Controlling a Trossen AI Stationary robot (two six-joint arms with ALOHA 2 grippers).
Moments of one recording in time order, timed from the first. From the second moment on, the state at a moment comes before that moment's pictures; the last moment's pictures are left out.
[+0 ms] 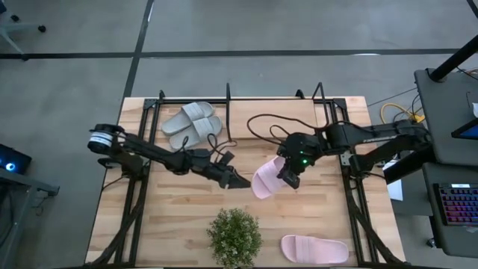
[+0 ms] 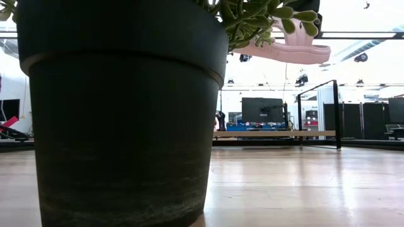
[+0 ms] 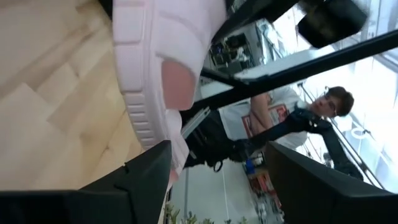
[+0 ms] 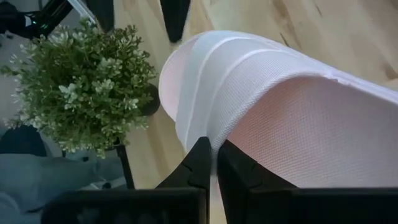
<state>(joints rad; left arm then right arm) -0.12 1.59 0.75 0.80 0.21 -1.16 0.10 1.31 1.22 -0.81 -0.22 0.64</state>
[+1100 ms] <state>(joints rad) -0.05 1.65 0.79 0.74 0.28 -1.14 0.07 1.30 1.23 -0.80 -0.25 0.63</state>
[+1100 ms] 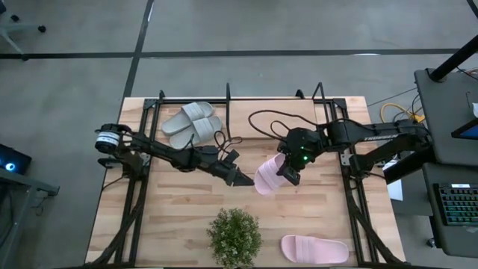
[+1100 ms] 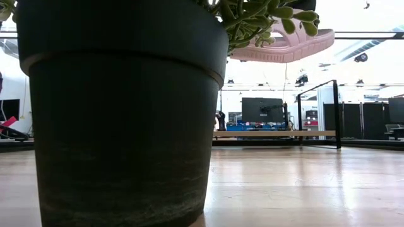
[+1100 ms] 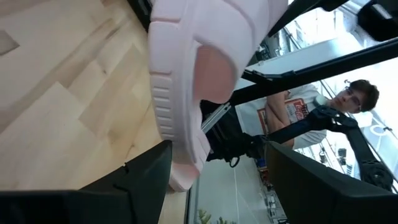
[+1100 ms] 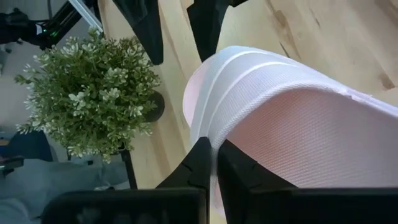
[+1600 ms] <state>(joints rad) -0.04 1.65 0.81 0.70 0.31 -1.13 0.05 1.30 1.23 -0.79 -0.27 0.62</state>
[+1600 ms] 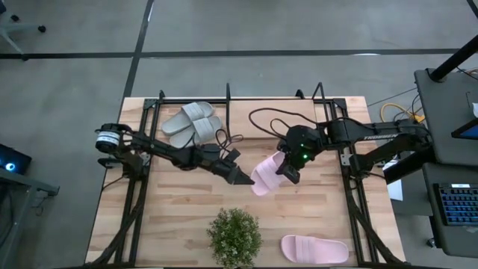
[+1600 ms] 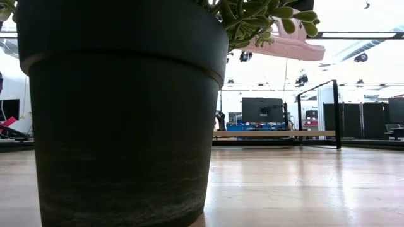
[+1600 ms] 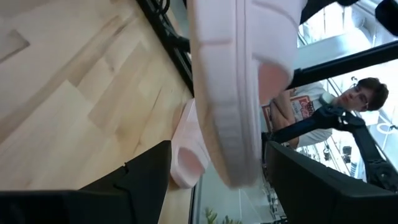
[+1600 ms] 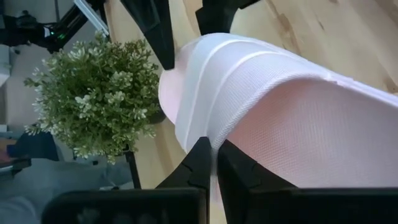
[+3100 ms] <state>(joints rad) -0.01 1.65 0.83 0.70 0.23 -1.16 0.03 1.30 1.23 -0.70 -0.21 0.60</state>
